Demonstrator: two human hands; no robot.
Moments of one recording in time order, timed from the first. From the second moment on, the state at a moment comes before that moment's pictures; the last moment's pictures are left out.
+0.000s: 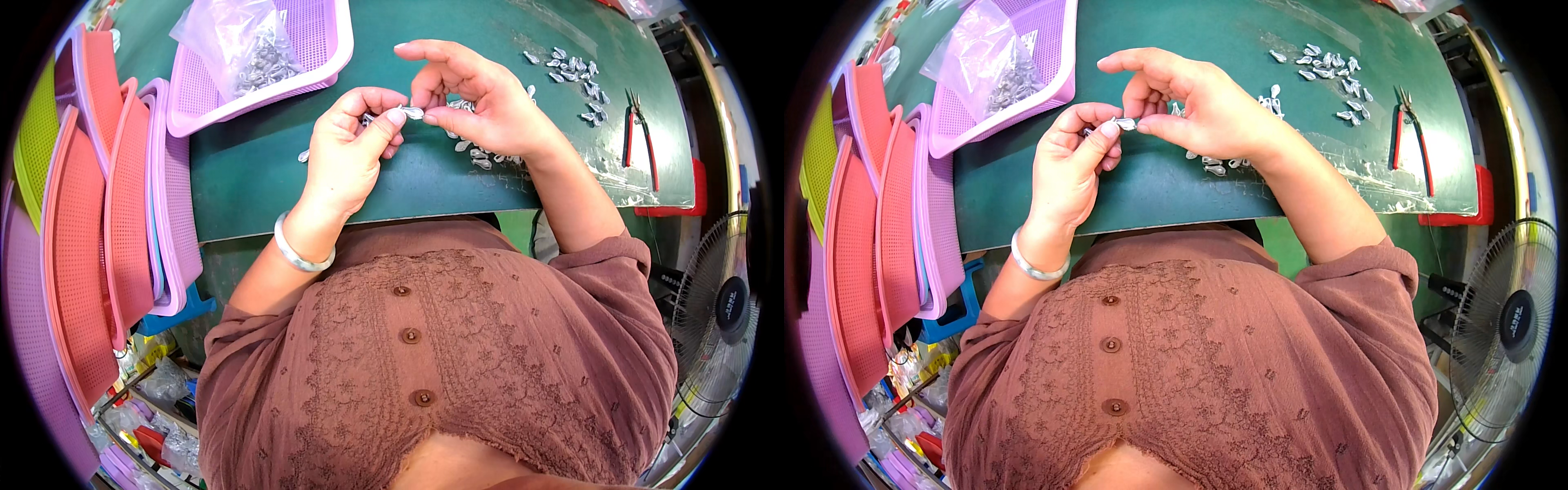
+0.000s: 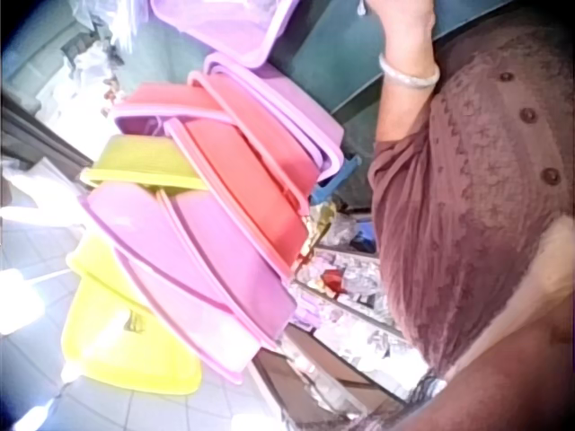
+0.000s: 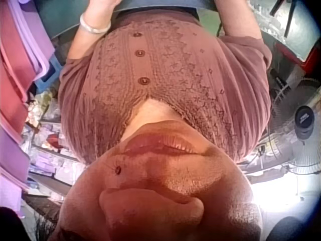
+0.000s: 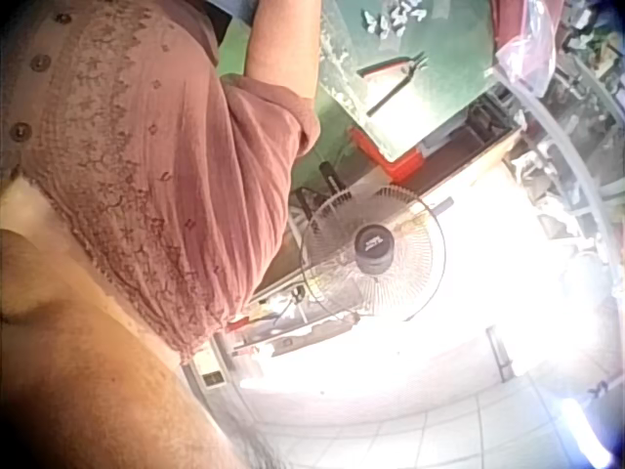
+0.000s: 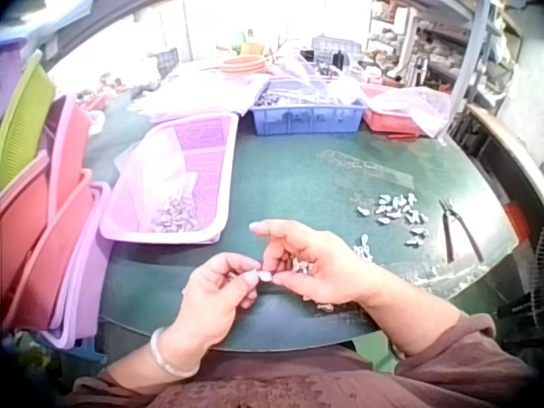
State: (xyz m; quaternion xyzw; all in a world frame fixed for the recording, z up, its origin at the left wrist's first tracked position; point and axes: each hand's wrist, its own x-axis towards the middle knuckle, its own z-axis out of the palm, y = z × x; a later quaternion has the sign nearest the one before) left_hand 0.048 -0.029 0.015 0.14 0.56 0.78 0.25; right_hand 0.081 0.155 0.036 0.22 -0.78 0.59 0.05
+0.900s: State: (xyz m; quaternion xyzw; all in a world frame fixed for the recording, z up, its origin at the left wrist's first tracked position) left_hand 0.042 -0.034 0.014 0.05 0.50 0.78 0.37; right_hand 0.078 0.168 0.027 0.15 -0.95 0.28 0.09
